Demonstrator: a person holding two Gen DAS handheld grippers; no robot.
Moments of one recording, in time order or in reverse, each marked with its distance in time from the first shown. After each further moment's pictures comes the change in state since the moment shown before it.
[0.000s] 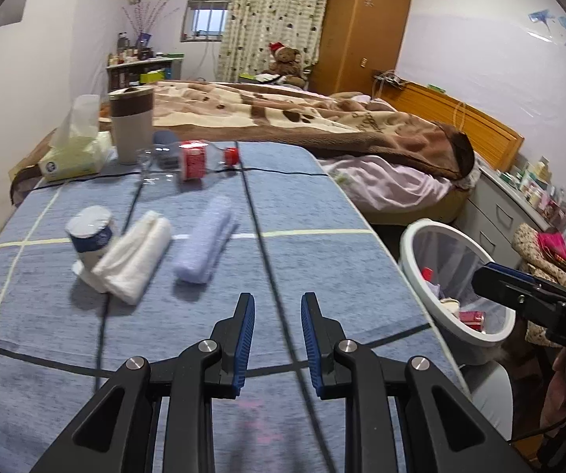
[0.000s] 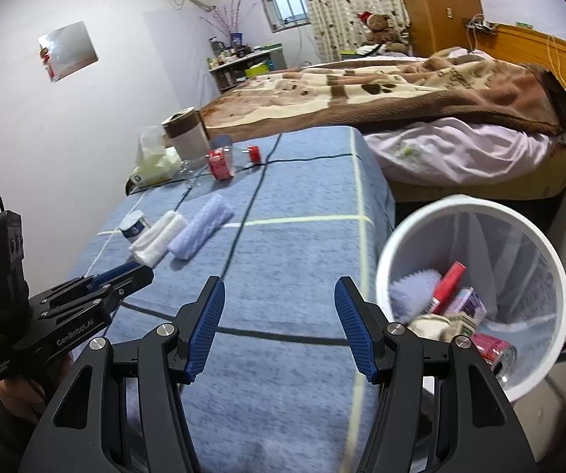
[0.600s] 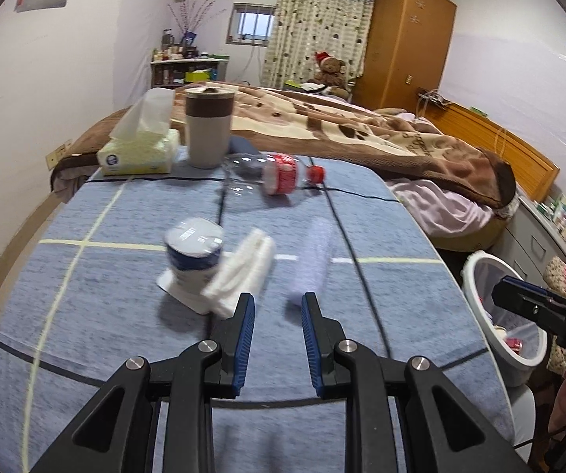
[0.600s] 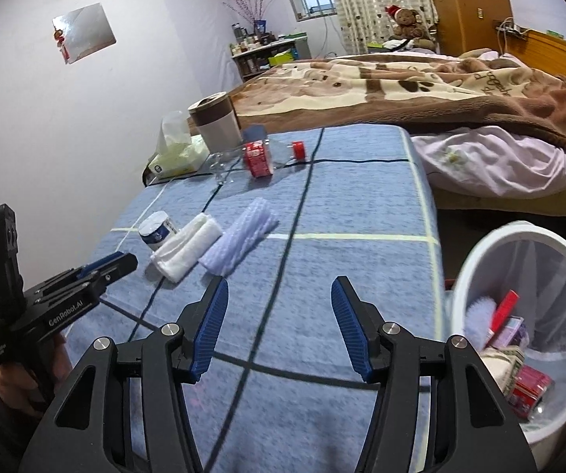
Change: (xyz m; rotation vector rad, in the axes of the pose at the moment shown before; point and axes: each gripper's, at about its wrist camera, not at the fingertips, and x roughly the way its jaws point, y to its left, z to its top) left arm -0.007 0.087 0.017 -0.090 -0.028 0.110; right arm 0.045 0.043 0.020 -0.046 0.044 0.052
